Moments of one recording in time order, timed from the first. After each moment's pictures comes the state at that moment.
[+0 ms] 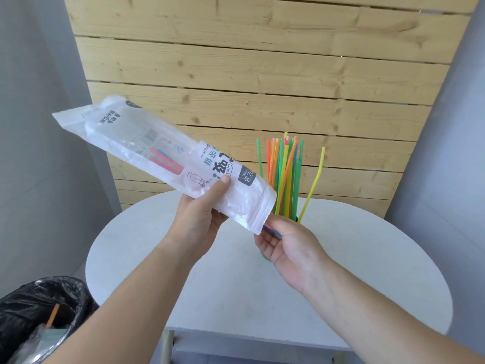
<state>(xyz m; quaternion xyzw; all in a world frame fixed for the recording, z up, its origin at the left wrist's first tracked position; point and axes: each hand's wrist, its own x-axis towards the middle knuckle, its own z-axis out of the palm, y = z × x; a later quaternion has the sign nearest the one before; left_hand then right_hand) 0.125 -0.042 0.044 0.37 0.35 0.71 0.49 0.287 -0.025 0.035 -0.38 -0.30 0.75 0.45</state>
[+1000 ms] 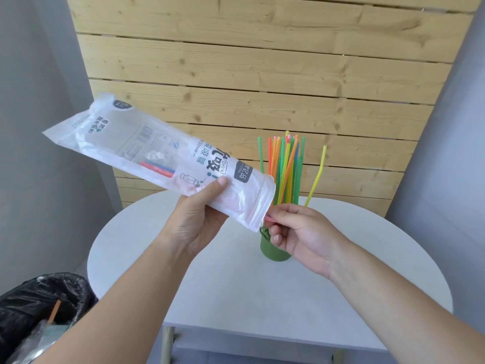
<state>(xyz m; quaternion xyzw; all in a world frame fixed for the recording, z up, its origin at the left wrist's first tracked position) 0.119 -0.040 0.045 0.34 0.23 0.72 0.57 0.311 -0.010 0.050 -0.39 -0.43 0.73 0.37</state>
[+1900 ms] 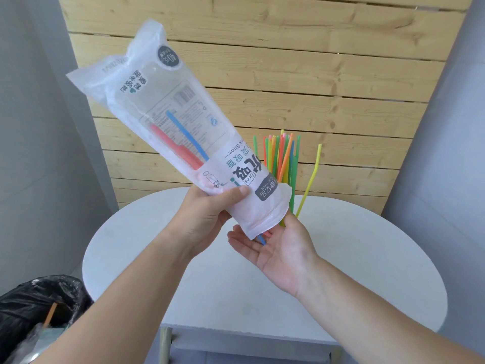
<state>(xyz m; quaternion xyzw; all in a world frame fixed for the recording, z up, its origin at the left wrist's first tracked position) 0.131 -0.045 0.053 0.46 0.32 0.64 0.52 0.283 -0.033 0.036 -0.39 -0.26 0.78 0.42</state>
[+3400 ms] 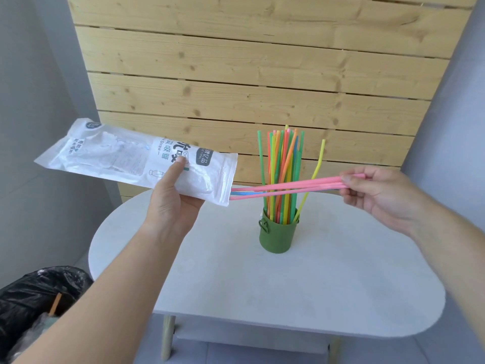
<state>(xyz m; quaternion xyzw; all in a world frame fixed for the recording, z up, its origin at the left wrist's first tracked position) 0.087 -0.032 0.041 0.18 0.27 0.81 0.50 0.410 0.034 0.095 -0.44 -0.54 0.56 0.45</state>
